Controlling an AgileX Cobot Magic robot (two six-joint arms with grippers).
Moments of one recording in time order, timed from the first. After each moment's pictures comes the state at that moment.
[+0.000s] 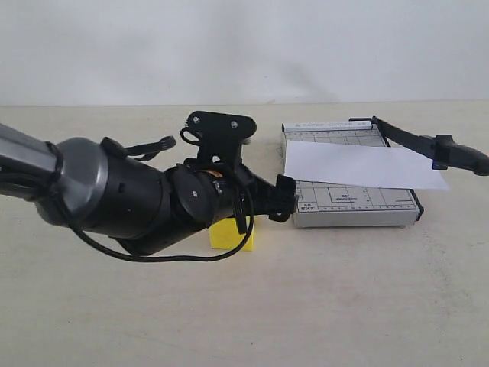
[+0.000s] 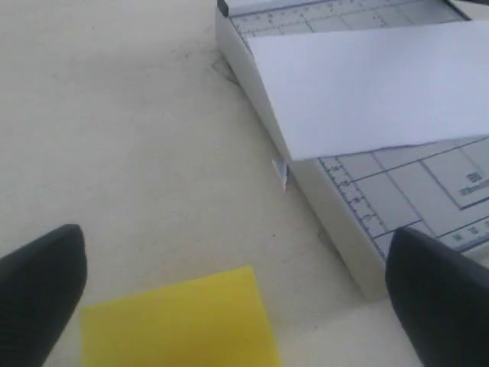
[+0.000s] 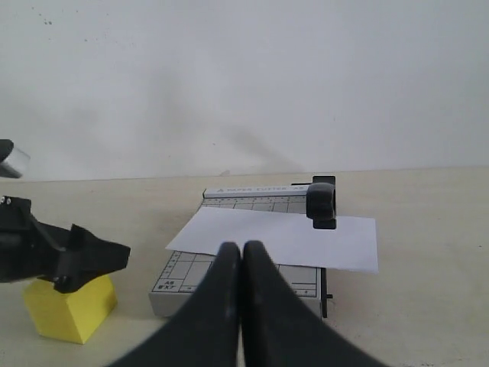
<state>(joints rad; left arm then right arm) -0.83 2.00 -1.04 -1.02 -0.40 0.65 0.20 0.03 0.00 0.51 0.09 -0.37</state>
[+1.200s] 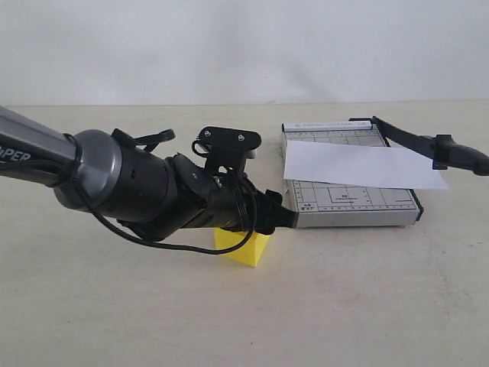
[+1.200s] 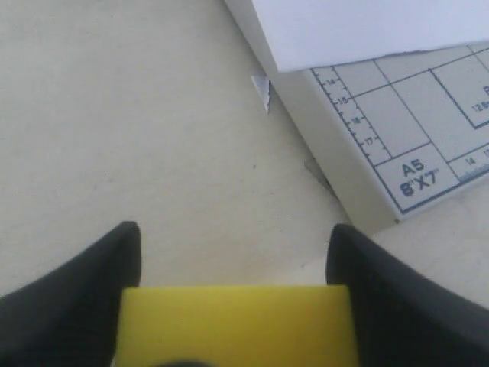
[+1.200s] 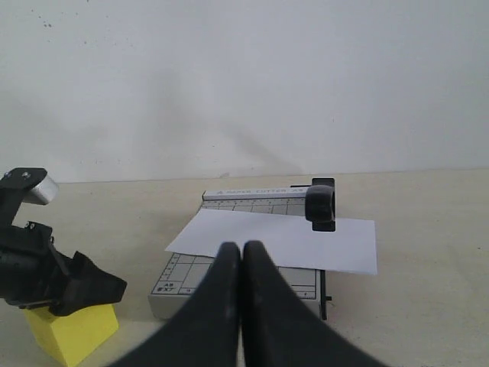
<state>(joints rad) -0.78 2.06 -1.10 -1.16 -0.19 0.84 0.20 0.03 0.00 0.51 0.09 -0.37</state>
